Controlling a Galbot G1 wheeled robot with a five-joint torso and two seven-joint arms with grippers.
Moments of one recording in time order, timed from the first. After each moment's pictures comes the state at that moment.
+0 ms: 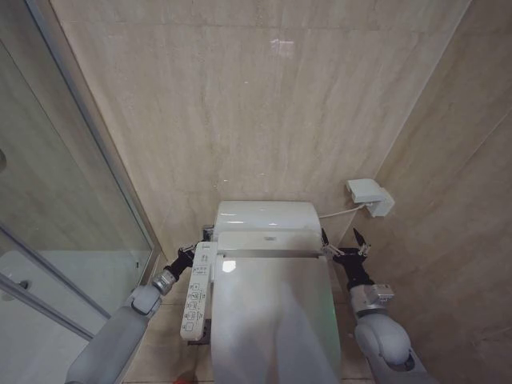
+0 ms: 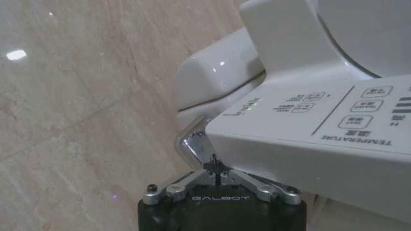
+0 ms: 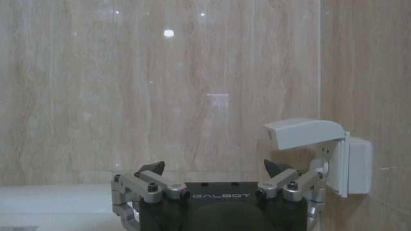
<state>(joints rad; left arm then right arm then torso) 0.69 -1.11 -0.05 -0.96 0.04 -0.64 0.17 -1.32 1.26 0.56 1.89 0.29 0.16 0.11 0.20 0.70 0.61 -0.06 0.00</state>
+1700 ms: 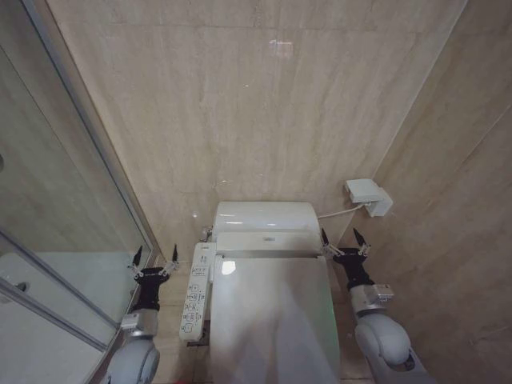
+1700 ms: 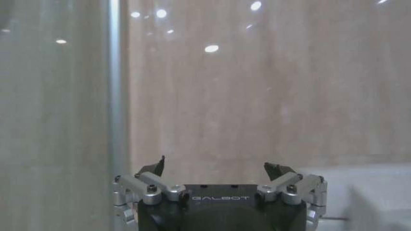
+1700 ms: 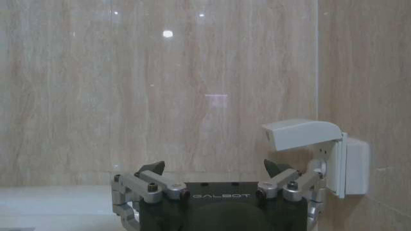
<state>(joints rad) 1.34 -1.29 -0.47 -1.77 -0.16 -0.41 -0.13 -1.32 1.26 0.56 1.89 0.29 0.16 0.11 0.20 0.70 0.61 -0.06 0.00</state>
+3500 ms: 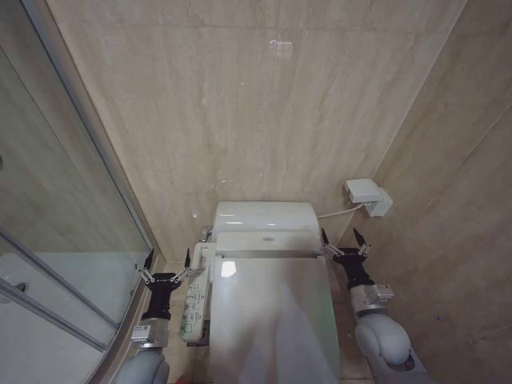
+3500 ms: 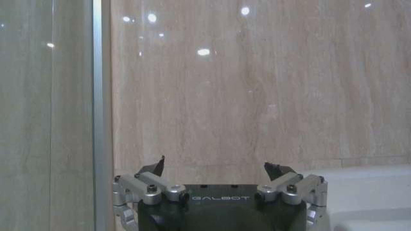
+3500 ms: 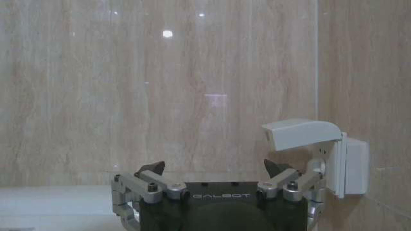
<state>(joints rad) 1.40 -1.33 -0.44 -1.84 -0.08 -0.38 -0.19 -1.32 1.26 0.56 1.89 0.29 0.16 0.11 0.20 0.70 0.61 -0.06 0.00</state>
